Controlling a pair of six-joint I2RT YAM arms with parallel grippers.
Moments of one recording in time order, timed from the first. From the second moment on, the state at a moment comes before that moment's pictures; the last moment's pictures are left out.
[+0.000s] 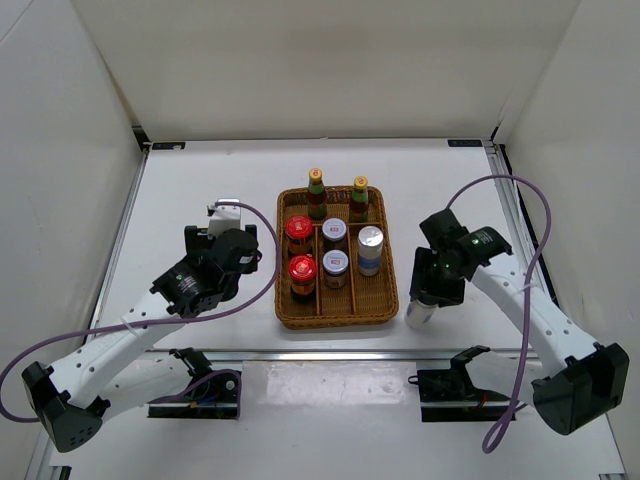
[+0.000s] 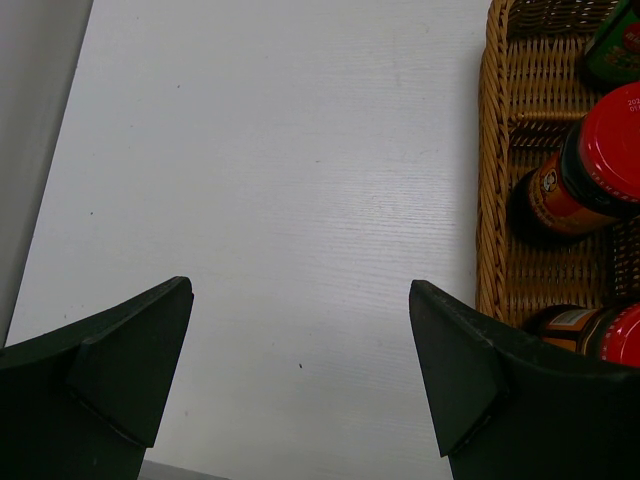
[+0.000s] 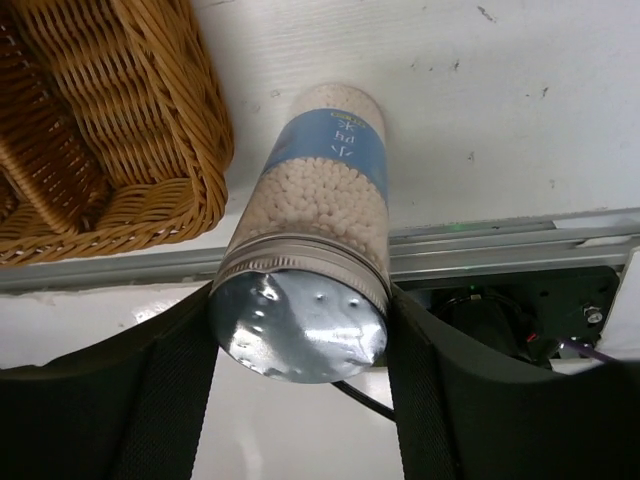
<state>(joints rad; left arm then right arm) -0.79 0.92 0.92 -0.73 -0.85 -0.41 0.48 1.12 1.02 -1.23 0.05 0.62</state>
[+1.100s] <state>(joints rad) -0.79 0.92 0.92 -0.73 -0.85 -0.41 0.82 1.42 1.31 -1.09 0.14 0.62</state>
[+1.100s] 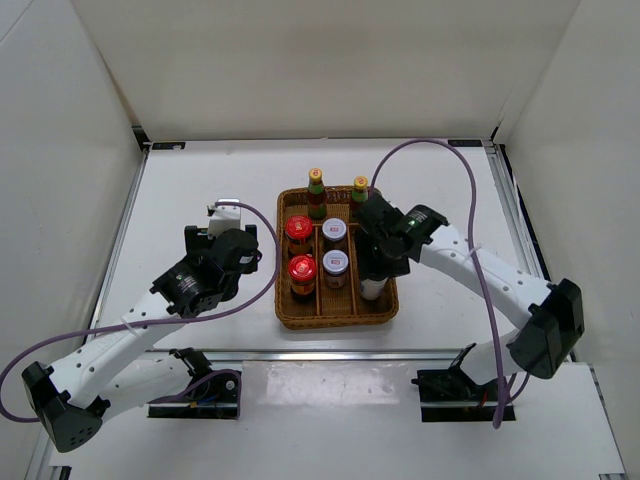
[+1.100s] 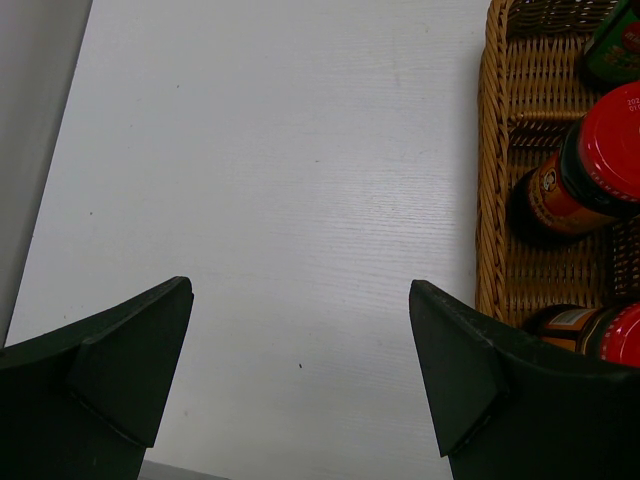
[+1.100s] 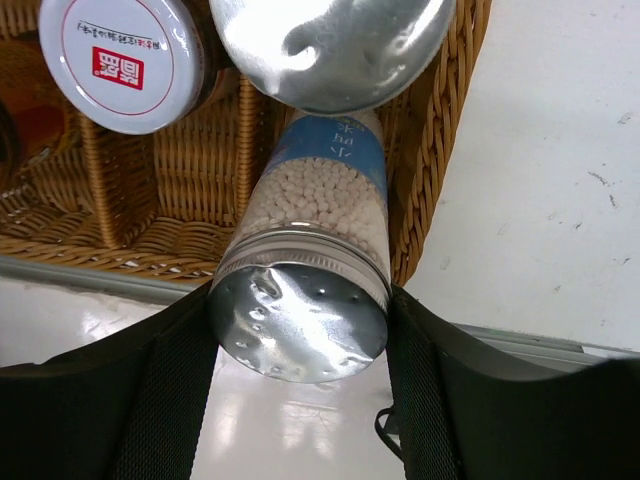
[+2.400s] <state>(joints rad) -0.79 0.92 0.92 -0.73 -0.85 -0.40 0.87 0.71 1.31 -1.38 0.75 0.48</state>
